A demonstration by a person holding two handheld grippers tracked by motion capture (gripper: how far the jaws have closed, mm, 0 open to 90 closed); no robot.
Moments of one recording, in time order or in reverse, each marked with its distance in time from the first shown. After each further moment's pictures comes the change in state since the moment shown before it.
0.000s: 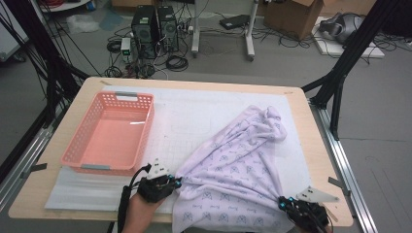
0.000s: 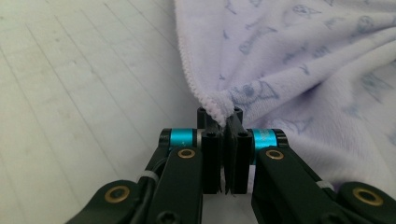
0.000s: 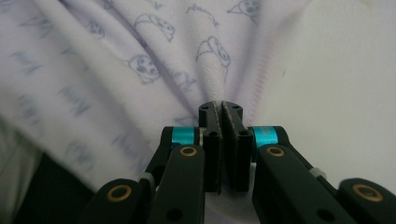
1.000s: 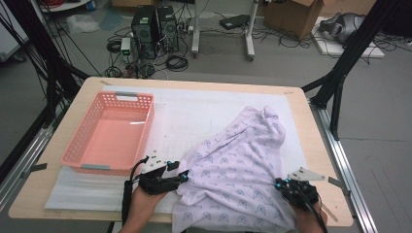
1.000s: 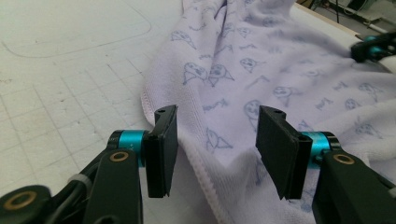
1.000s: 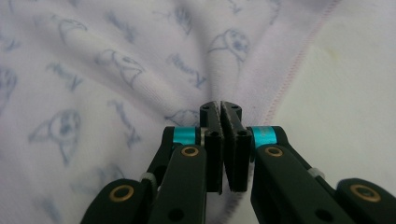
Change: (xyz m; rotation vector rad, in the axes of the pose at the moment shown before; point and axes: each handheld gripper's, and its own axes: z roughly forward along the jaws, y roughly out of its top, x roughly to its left) left arm 0.015 0.019 0.010 -0.169 -0.048 -0.020; right arm -0.020 0.033 0.036 0.003 -0.105 -0.038
